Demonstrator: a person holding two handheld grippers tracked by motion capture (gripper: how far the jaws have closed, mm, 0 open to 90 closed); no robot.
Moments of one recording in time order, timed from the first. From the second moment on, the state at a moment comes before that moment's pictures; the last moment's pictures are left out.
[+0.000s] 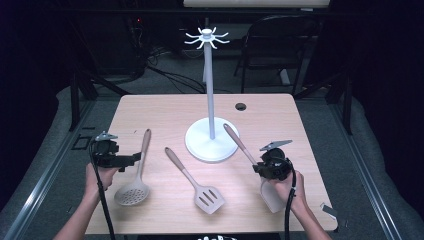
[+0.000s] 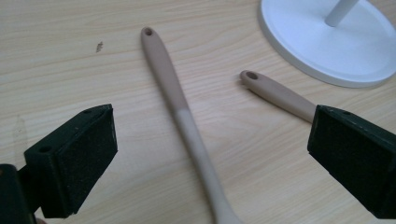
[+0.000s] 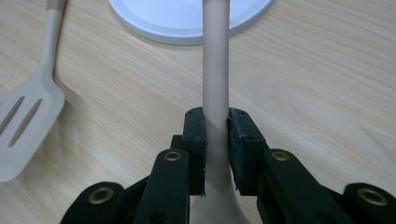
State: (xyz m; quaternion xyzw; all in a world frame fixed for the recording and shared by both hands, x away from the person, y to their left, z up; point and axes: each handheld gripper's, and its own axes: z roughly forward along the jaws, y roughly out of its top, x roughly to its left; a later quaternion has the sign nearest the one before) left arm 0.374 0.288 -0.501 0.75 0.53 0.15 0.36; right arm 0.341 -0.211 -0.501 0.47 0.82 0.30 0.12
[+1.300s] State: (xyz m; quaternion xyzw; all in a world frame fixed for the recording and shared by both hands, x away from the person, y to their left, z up) left arm 0.384 0.116 -0.487 0.80 0.41 0.03 0.44; right arm 0.344 -0.149 -0.483 0.39 0.85 0.33 0.15
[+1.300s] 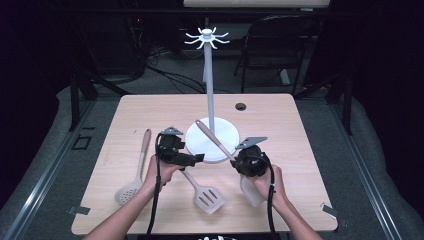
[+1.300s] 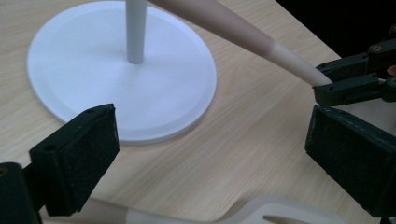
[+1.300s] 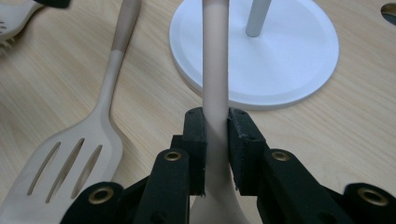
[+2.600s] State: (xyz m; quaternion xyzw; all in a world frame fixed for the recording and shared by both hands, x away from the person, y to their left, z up) left arm 0.390 0.062 -0.485 0.71 0.40 -0.03 0.58; right arm 0.338 -0.143 -0.473 0.37 0.83 0.36 0.20
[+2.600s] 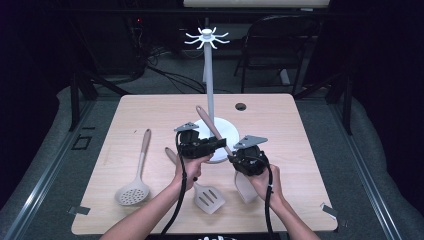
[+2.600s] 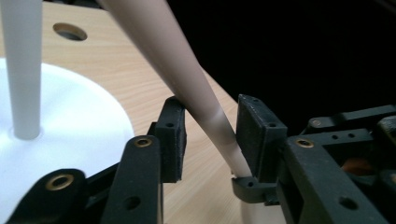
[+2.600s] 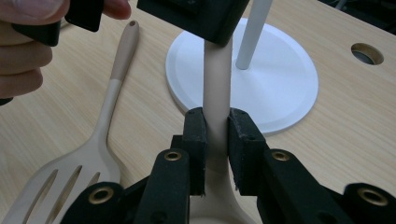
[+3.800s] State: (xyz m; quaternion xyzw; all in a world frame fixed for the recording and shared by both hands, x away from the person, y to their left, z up) left arm 0.390 0.038 -0.454 0.74 0.31 0.01 0.60; right arm 0.339 -0.171 -0.462 0.38 0.80 0.41 0.20
